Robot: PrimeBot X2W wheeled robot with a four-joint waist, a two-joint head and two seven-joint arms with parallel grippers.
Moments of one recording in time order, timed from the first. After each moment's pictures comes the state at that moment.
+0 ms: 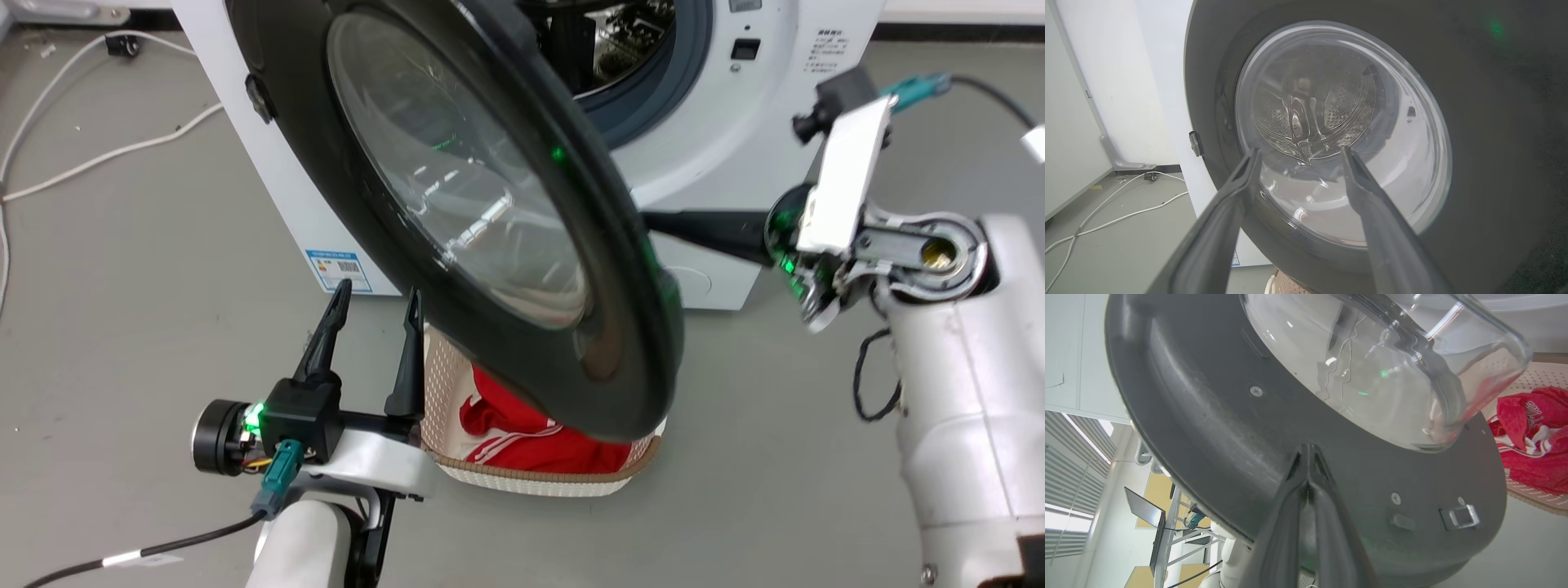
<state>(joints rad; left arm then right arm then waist) -0.22 0.05 -0.15 0.13 -0.07 0.00 -0.26 -0.84 -0.06 -0.01 0.56 1.20 0.13 1.14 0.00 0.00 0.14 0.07</state>
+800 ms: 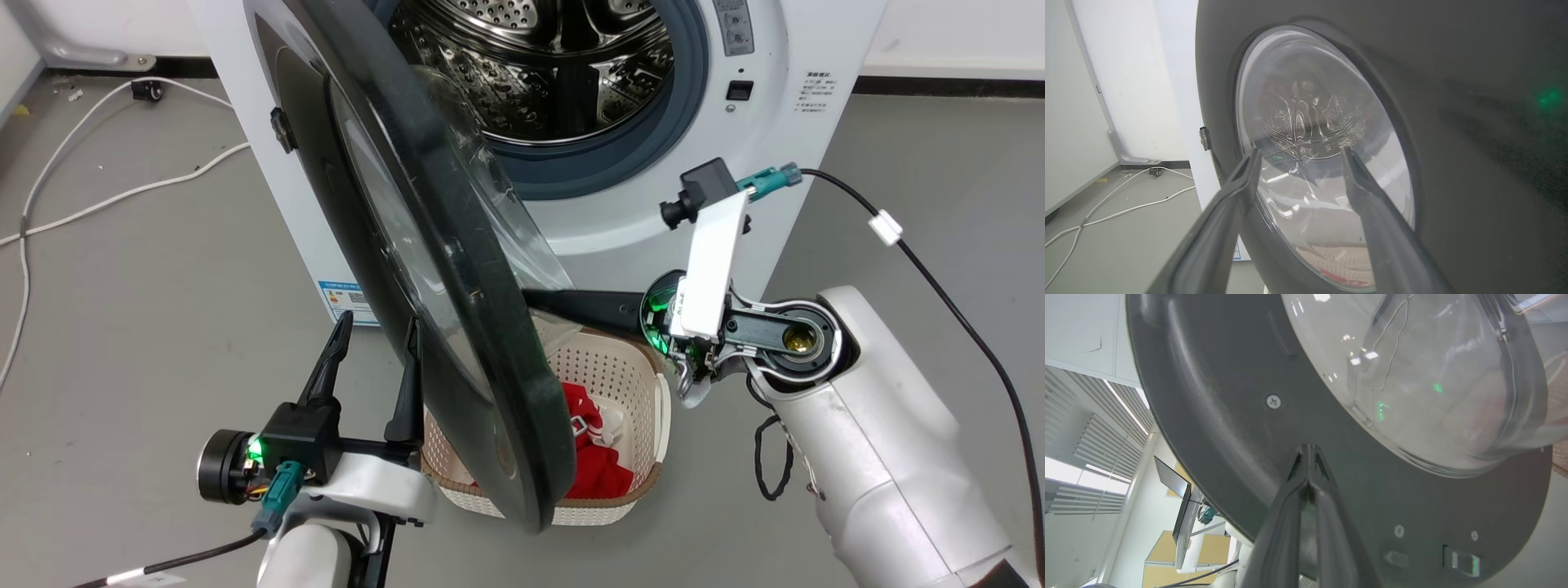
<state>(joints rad) -0.17 0.05 -0.15 0.15 -0.10 0.00 -0.26 -0.74 -0.05 0.40 0.53 1.51 0.13 0.89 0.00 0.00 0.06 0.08</state>
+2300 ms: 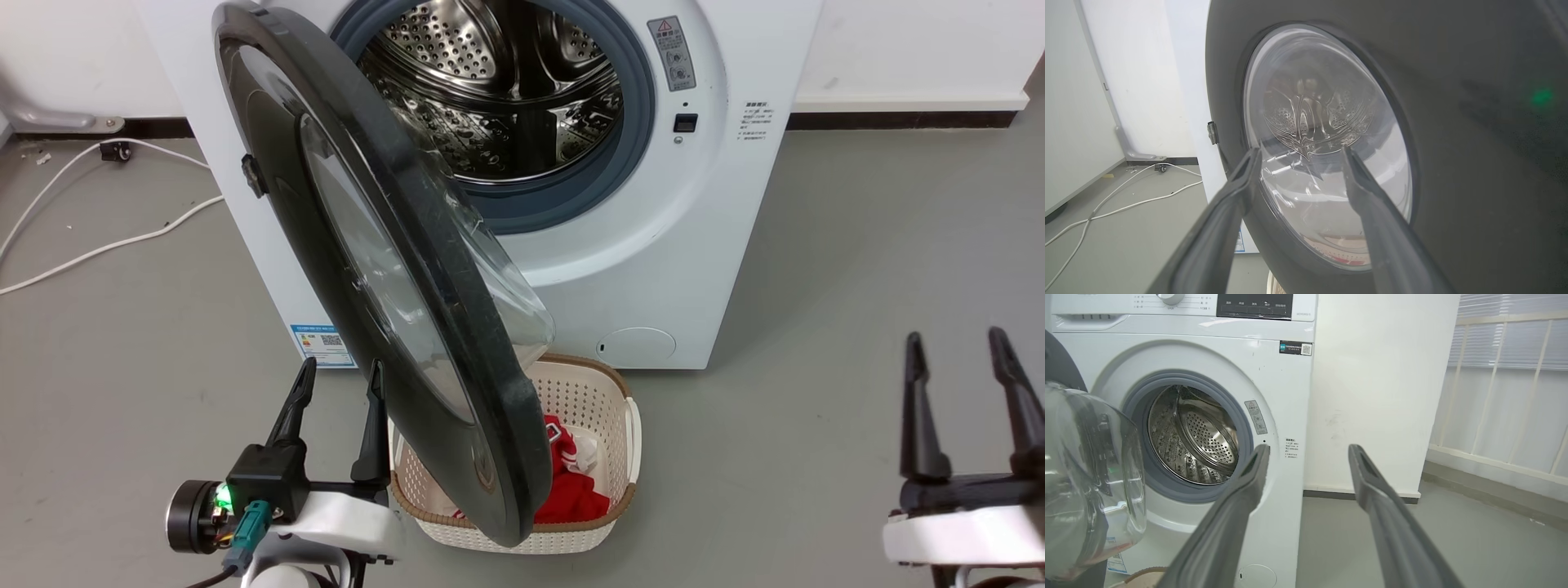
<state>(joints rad) -0.07 0.05 -0.08 0.14 -0.09 -0.01 -0.26 0.03 -0.05 -0.15 -0.10 0.01 0.13 -0.26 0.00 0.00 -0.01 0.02</state>
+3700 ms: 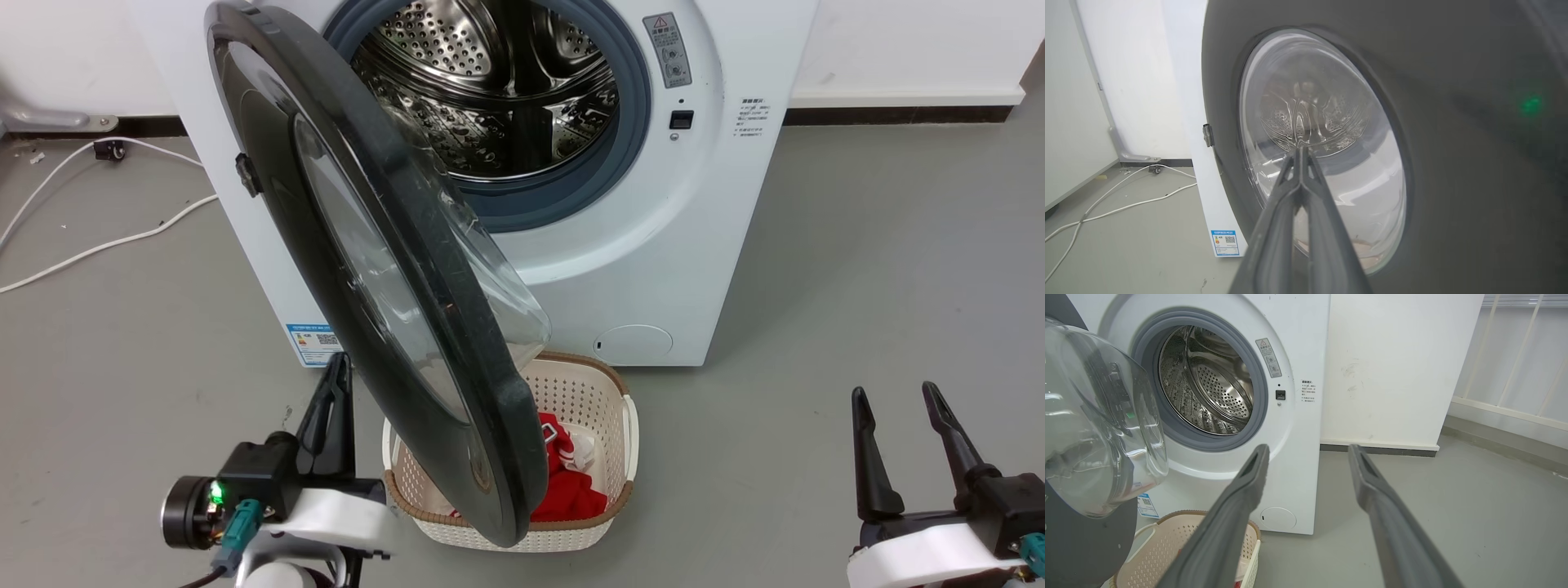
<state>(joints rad) -0.07 0.05 -0.08 0.13 -0.10 -0.02 -0.26 0.06 -0.05 -0.10 0.02 0.01 0.13 -0.24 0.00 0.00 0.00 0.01</state>
